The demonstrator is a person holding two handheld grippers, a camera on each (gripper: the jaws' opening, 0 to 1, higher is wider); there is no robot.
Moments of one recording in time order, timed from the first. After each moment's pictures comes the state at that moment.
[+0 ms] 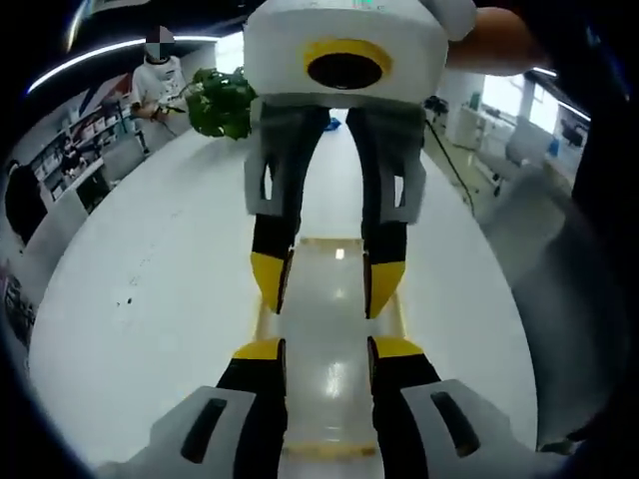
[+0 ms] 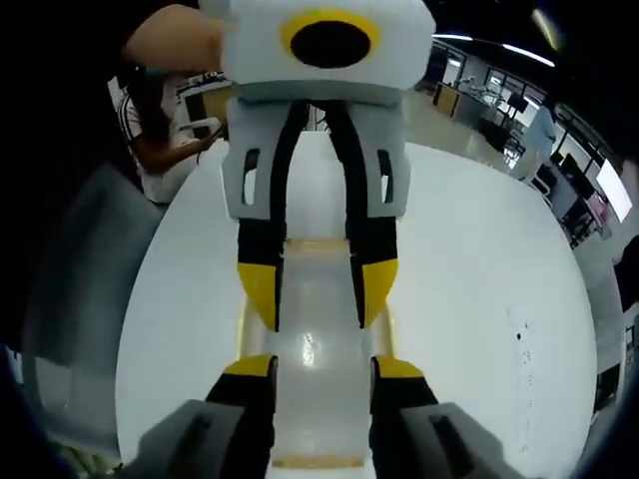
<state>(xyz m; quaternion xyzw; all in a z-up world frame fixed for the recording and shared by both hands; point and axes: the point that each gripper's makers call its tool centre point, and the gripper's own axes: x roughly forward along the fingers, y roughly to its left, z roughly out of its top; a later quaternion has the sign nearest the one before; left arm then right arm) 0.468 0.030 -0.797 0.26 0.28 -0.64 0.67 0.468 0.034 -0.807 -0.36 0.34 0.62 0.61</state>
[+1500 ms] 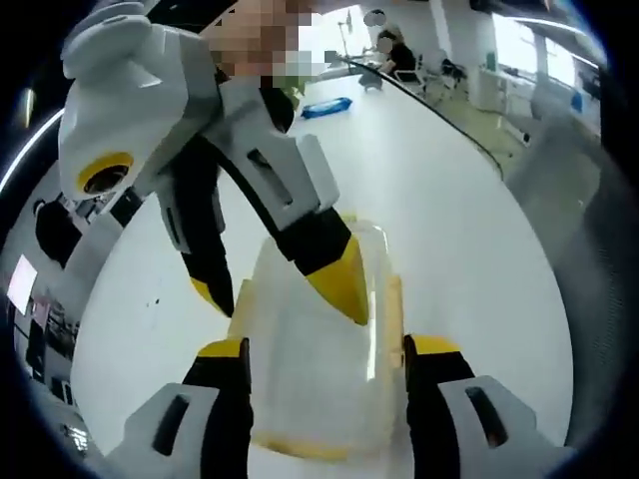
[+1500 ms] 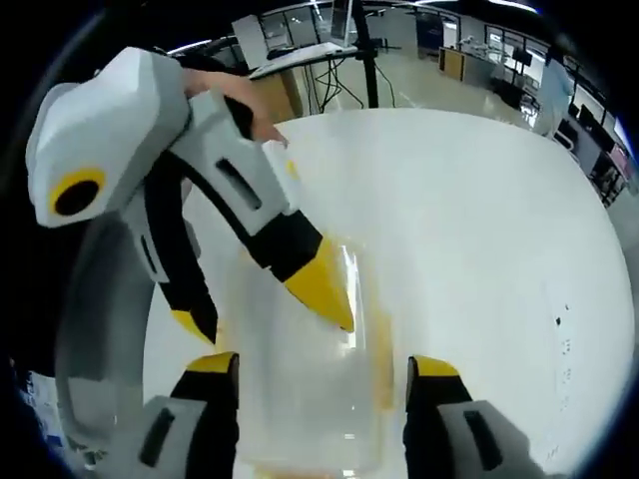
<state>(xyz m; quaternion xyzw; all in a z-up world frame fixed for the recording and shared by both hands) 0.456 0.035 -0.821 0.35 0.23 -0.55 0.72 0.480 0.042 -0.824 -0.31 0.43 0.64 0.56</state>
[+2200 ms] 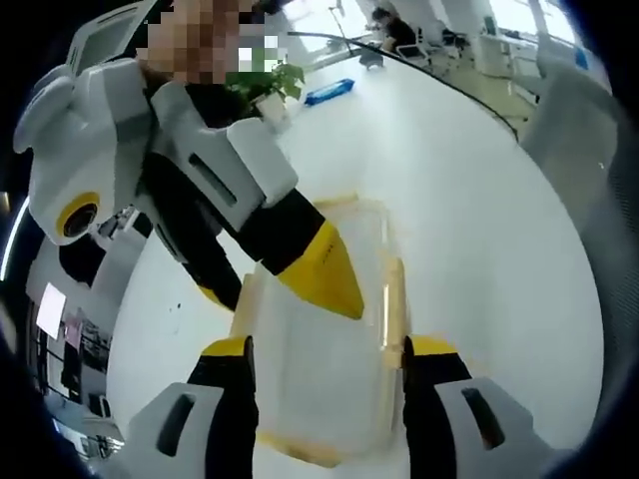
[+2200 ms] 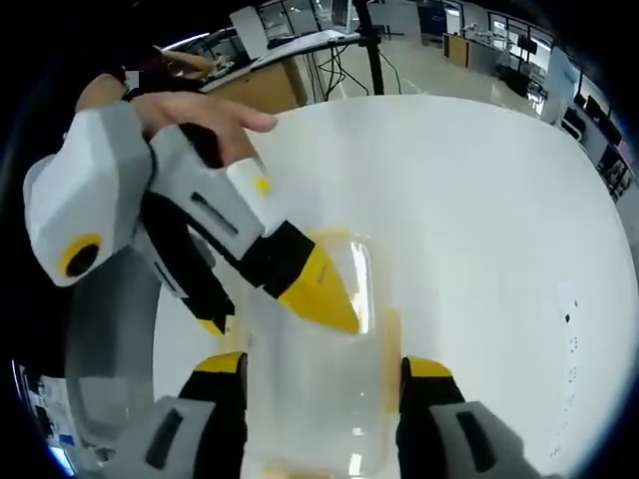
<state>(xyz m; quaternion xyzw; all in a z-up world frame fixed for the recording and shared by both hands) 0.458 0.036 -0.827 0.42 0.19 -0.52 0.72 0.477 0.043 -0.826 -0.32 0.46 0.63 0.53</state>
